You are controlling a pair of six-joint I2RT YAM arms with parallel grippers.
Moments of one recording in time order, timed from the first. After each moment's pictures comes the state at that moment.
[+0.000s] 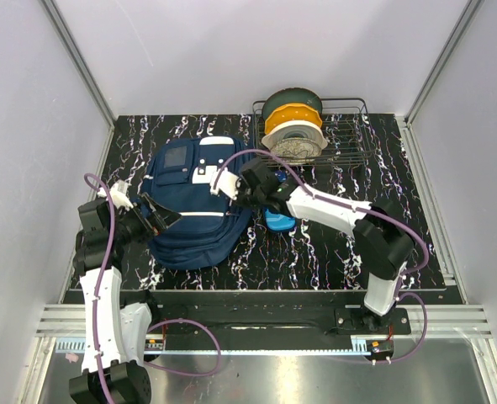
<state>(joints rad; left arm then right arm) 0.30 0.68 0.66 -0.66 0.72 -0.45 0.82 1.83 1.34 -0.23 -0.11 -0.57</state>
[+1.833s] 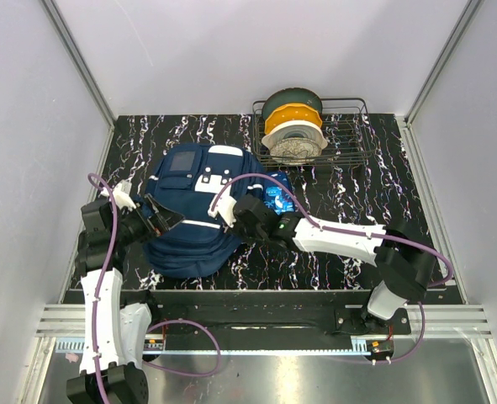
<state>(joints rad) 0.27 0.67 0.64 -0.63 0.72 -0.45 1.05 1.64 1.10 -0.16 0.10 -0.18</state>
